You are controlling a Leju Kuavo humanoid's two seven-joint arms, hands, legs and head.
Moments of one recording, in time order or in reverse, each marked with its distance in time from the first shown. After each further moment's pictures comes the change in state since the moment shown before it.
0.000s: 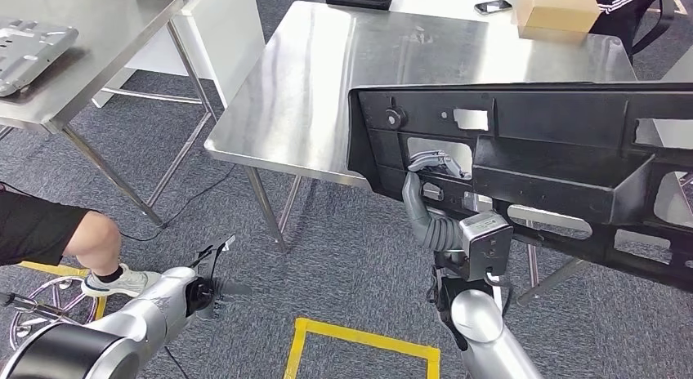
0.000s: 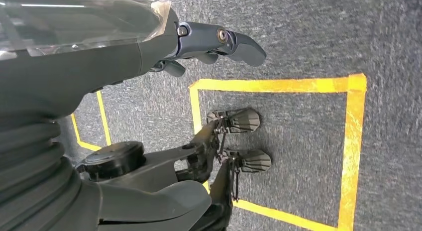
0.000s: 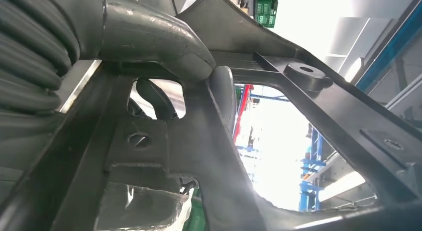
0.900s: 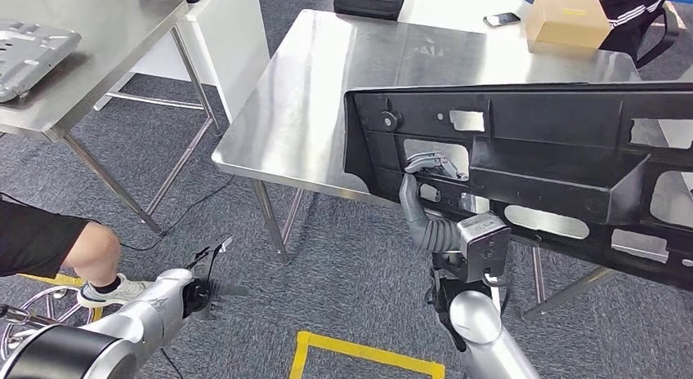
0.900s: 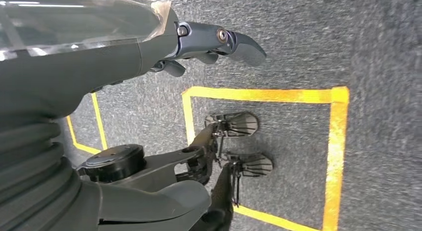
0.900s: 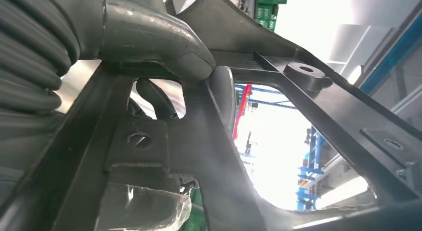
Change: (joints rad) left arm 0.003 0.000 0.000 0.001 0.000 0.001 0.000; right arm 0.001 0.000 0.000 0.000 0.000 0.000 0.000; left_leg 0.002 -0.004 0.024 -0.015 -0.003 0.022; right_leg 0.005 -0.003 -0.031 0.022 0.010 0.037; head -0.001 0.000
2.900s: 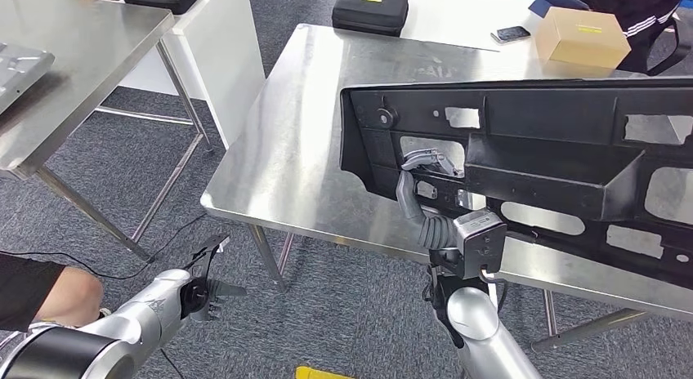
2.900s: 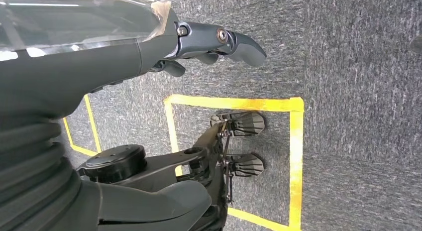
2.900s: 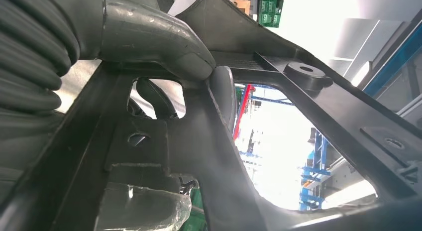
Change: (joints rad) left arm 0.000 0.002 0.000 0.001 0.000 0.000 0.000; right arm -0.004 0.003 0.001 0.000 0.000 0.000 0.000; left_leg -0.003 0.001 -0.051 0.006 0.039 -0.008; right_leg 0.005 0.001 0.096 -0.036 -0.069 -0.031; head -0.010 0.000
